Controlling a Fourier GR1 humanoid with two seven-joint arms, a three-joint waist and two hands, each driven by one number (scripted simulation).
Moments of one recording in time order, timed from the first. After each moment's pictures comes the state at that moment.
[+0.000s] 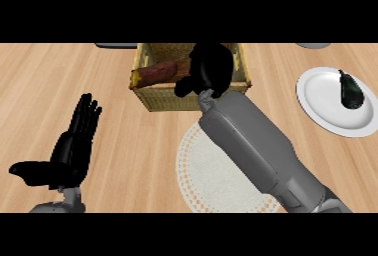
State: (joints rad) left arm -0.03 0.11 -0.05 -1.66 0.08 0.15 -0.01; right arm -1.01 0.00 0.39 -1.02 0.82 -0.29 0.92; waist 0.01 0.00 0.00
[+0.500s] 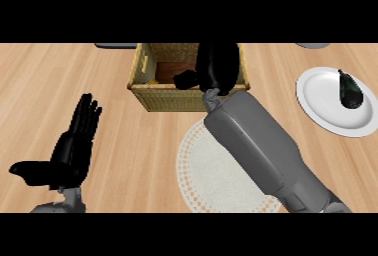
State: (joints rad) left arm -0.03 0.09 -0.05 -1.67 0.06 0.15 0.01; right arm -0.98 -0.01 0.35 -1.08 0.86 -0.42 0.84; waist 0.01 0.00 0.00
